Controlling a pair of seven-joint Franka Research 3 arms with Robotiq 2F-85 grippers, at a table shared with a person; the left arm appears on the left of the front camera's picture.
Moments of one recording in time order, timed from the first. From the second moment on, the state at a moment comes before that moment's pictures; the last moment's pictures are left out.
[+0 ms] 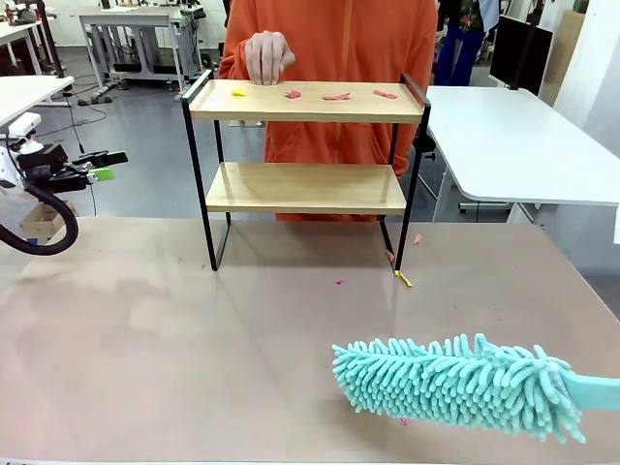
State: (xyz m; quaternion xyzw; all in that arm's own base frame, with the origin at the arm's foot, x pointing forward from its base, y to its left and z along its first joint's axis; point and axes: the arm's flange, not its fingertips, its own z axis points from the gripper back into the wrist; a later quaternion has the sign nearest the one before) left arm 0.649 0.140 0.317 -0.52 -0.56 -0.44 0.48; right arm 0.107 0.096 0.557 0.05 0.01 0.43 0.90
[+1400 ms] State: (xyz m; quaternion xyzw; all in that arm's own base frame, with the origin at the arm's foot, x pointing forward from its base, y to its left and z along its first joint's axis) left arm 0.649 0.140 0.317 -0.52 -0.56 -0.44 0.48; right arm 0.167 0.333 0.633 0.24 -0.29 0.21 0.90
